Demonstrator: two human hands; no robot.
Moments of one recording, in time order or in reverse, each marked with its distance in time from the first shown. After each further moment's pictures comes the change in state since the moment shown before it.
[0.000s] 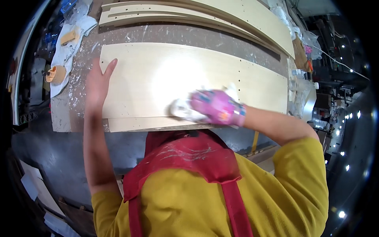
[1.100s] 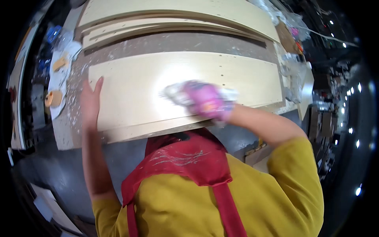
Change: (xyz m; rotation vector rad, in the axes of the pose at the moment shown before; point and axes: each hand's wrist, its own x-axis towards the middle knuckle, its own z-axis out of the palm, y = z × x) left_hand 0.003 -0.012 0.010 0.048 0.090 0.039; right_hand -0.018 -0.009 0.002 0.265 0.161 0.546
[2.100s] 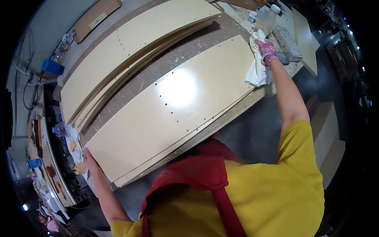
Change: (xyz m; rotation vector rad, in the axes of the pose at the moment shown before) left_hand 0.042 -0.020 0.000 -0.558 0.117 -0.182; right_hand -0.215 0.419 -0.135 0.374 1.132 1.055
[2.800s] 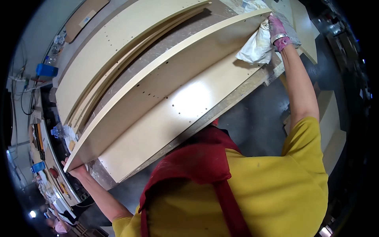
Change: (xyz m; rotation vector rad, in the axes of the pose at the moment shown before) left_hand -0.017 0.090 -0.038 -0.908 -0.008 -0.015; right_hand 0.029 0.011 -0.058 0.478 -0.025 -0.331
